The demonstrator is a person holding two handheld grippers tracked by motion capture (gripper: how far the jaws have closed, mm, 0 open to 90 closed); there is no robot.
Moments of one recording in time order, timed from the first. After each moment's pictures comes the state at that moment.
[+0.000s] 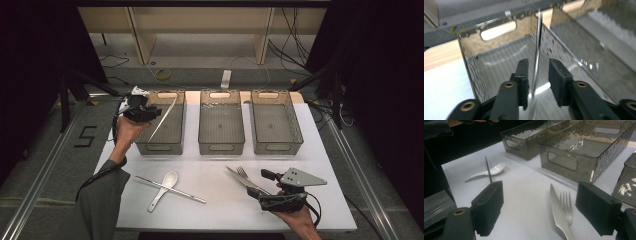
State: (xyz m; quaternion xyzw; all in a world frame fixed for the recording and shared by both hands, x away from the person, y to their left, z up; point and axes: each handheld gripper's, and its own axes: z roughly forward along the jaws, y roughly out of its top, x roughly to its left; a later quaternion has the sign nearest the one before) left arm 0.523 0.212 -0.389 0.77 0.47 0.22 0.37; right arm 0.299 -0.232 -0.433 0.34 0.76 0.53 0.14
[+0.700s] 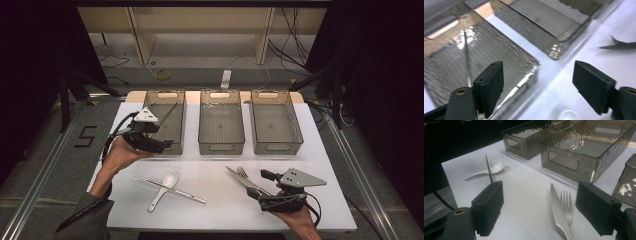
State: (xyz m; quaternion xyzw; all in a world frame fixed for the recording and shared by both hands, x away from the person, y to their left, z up) left arm 0.424 0.182 -0.368 0.85 0.34 0.15 0.37; right arm 0.298 -0.231 -0.432 0.33 0.77 0.53 0.14
